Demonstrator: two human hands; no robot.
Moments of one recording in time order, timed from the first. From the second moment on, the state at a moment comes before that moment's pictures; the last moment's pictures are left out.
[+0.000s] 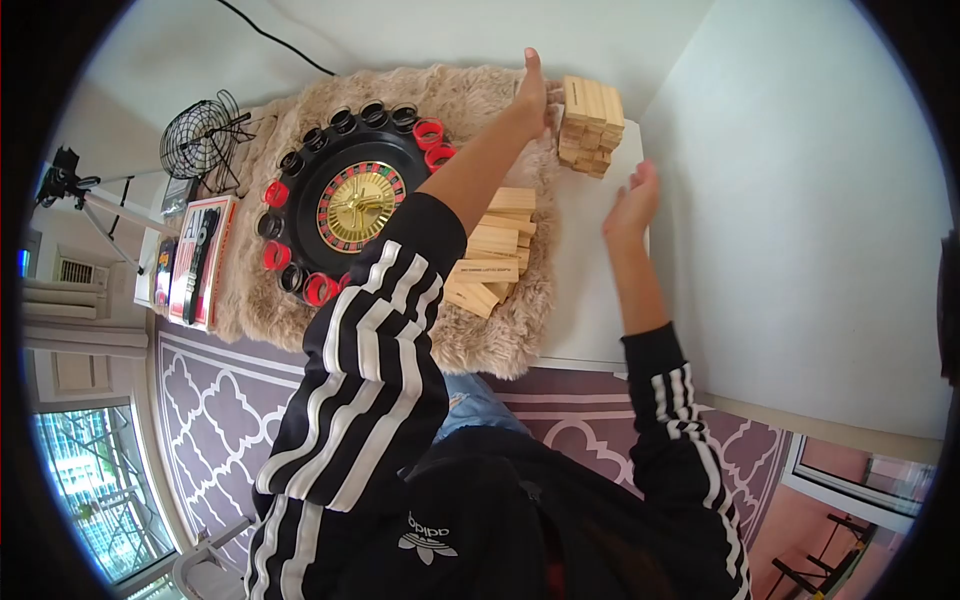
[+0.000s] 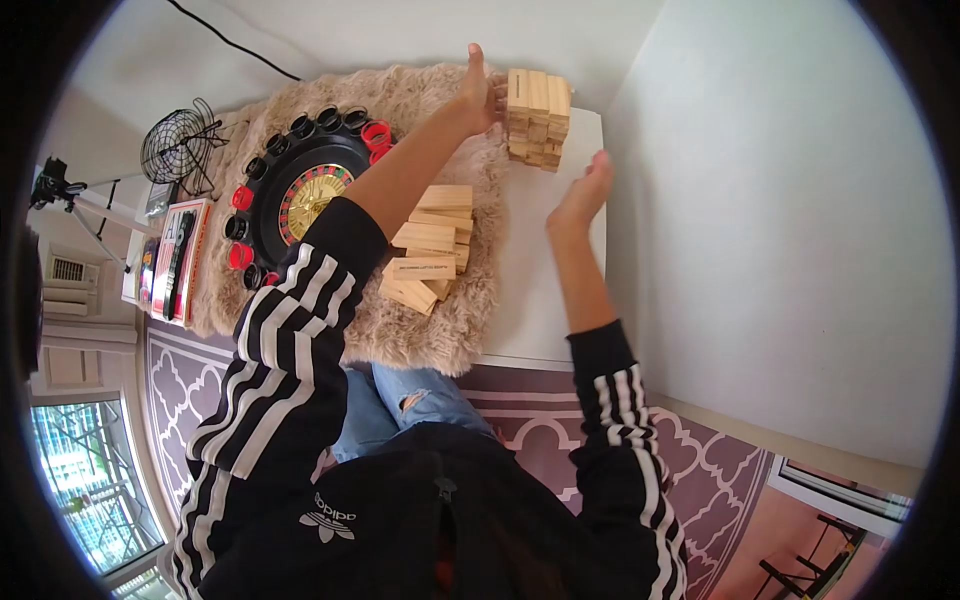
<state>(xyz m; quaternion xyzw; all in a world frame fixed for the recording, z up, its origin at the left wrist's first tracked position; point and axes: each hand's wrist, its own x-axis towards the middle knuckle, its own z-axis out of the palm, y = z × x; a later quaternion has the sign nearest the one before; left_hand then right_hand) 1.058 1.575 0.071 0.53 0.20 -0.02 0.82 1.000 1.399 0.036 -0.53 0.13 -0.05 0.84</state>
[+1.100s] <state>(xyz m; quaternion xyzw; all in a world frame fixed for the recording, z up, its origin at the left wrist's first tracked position) 1.036 1.537 0.106 0.54 0.08 0.10 0.83 1.048 1.417 0.086 -0.57 -0.15 0.04 0.81</state>
